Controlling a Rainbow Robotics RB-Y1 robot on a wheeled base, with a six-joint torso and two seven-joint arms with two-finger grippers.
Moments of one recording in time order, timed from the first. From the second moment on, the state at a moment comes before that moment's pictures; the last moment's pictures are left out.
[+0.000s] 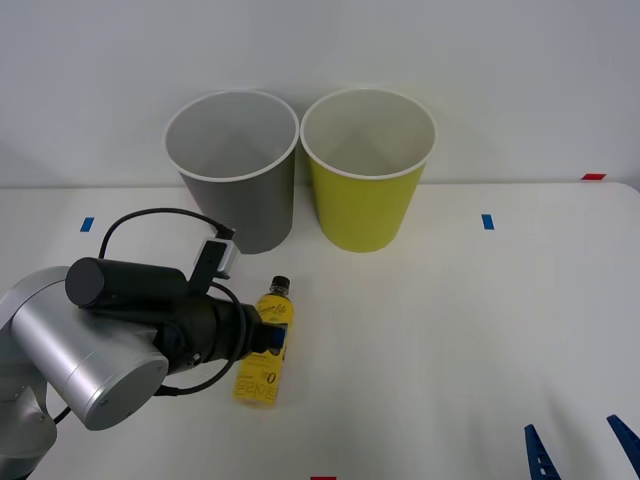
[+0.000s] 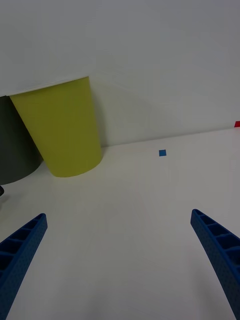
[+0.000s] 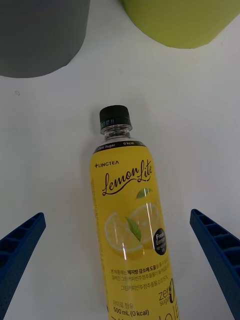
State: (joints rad) right arm 0.99 -0.42 0.17 -1.94 -0.06 -0.76 1.22; left arm -0.17 0.51 -0.40 -2.26 0.45 1.43 -1.11
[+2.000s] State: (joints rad) right arm 0.99 -0.42 0.17 -1.94 -0.06 -0.76 1.22; left arm -0.26 0.37 -0.41 -2.03 0.41 1.46 -1.08
